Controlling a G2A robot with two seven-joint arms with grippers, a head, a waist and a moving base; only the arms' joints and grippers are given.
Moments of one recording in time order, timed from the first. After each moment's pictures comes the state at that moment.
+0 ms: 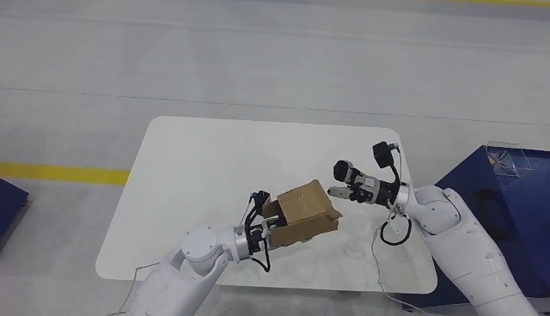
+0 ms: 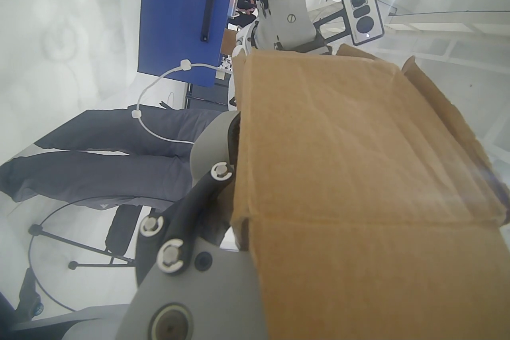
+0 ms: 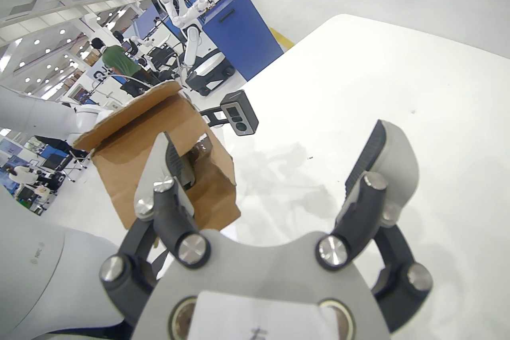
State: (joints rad) left arm 1.10 -1.29 -0.93 -1.45 -0.55 0.05 -0.79; right arm -0.97 -0.92 1.13 -1.27 -0.10 -0.90 0.61
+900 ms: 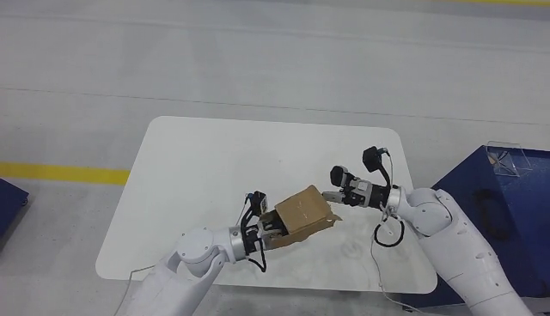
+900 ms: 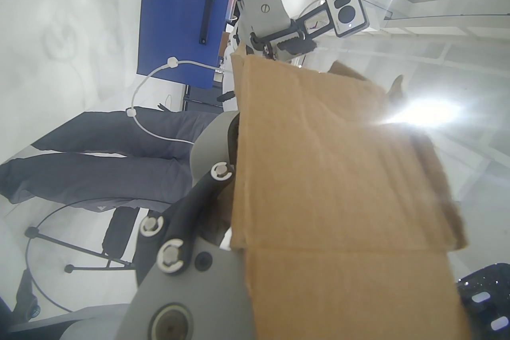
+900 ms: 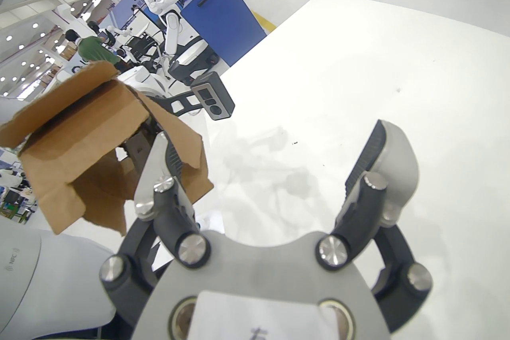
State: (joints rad) left arm 1.12 -1.29 -0.96 -1.46 -0.55 0.06 -0.80; right arm -0.96 -0.94 1.09 -1.26 -0.15 -0.87 0.61
